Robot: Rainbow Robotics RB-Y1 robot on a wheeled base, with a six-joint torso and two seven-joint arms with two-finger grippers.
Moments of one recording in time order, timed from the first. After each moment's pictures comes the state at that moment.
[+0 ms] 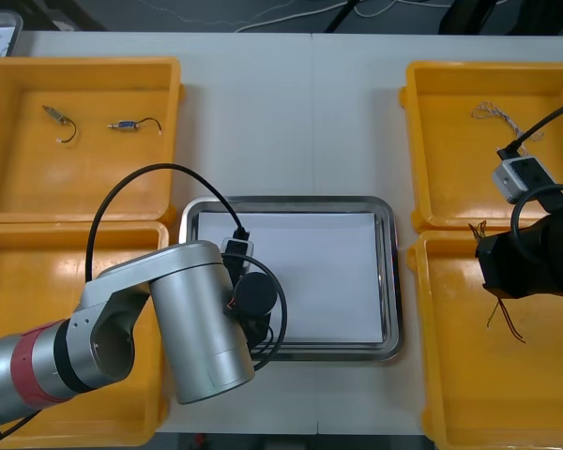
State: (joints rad) right arm -0.20 -0.69 -0.07 -2.48 -0.83 1.92 1.17; left arm -0.55 0.54 -0.97 -2.11 0.30 1.73 -0.47
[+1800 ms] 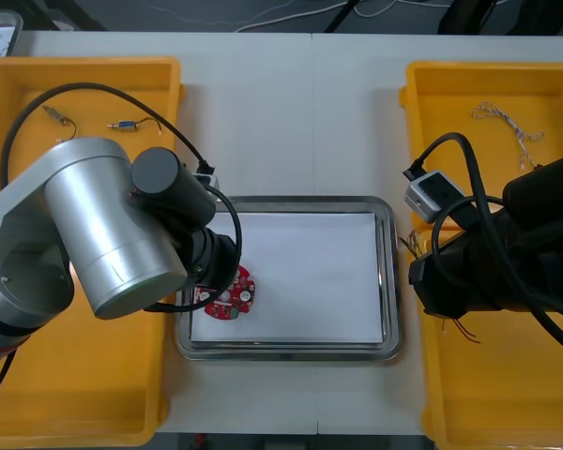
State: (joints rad) right arm -0.36 -0.69 0.23 -2.51 -0.81 1.92 1.17; left arm -0.55 0.60 -0.60 -2.24 0.53 1.82 -0.66
